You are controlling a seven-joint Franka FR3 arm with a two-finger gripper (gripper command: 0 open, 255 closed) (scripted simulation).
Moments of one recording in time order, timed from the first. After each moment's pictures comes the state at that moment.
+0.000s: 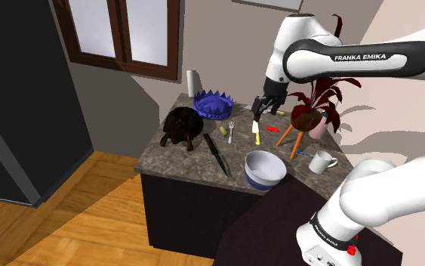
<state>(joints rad) -0.01 -0.62 0.01 -2.47 -0.11 1.91 0.18</state>
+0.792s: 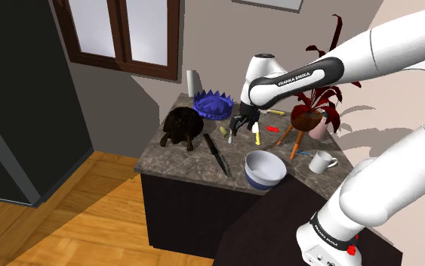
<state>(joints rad) -0.01 -0.22 -0.03 -2.47 -0.09 2.30 0.16</state>
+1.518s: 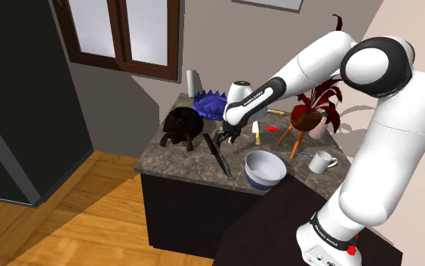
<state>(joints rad) -0.02 0.22 -0.03 -2.31 -0.01 2.58 0.10</state>
